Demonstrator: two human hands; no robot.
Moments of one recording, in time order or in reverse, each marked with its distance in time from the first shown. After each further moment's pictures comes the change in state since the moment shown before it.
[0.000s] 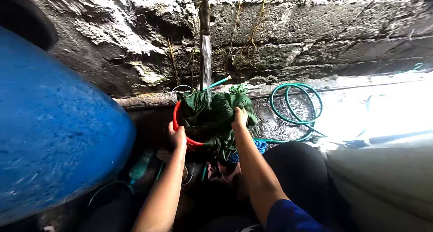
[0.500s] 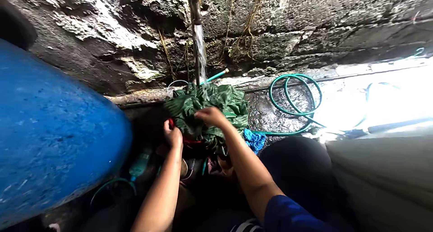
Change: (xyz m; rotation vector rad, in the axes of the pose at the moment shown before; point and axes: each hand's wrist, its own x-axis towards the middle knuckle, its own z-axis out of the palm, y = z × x) left_hand 0.000 -0.001 -0.006 0.019 -0.002 0.047; right_hand -0.054 -0.014 0.028 -0.934 -0.910 -0.190
